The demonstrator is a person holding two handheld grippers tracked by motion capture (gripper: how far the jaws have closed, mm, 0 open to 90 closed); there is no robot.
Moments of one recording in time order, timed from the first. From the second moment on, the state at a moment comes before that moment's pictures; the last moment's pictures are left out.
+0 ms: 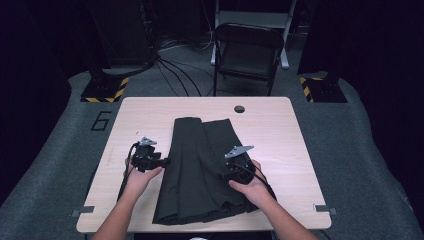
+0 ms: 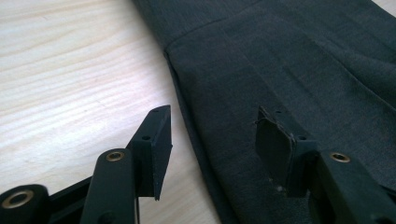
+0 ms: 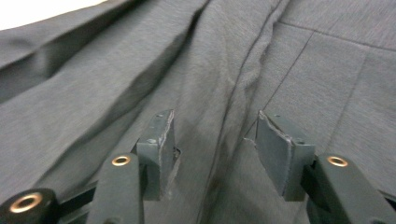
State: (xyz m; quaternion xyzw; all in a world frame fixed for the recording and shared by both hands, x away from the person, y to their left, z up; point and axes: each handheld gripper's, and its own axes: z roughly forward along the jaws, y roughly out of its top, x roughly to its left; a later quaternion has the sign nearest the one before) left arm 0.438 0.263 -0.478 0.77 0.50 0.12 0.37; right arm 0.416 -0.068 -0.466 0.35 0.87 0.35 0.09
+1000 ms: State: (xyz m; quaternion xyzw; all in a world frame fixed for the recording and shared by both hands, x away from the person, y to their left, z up) left arm 0.433 0.245 -0.503 0.80 0.48 0.09 0.34; right arm 0.428 -0.031 -0.500 0.35 0.88 0.31 0.10
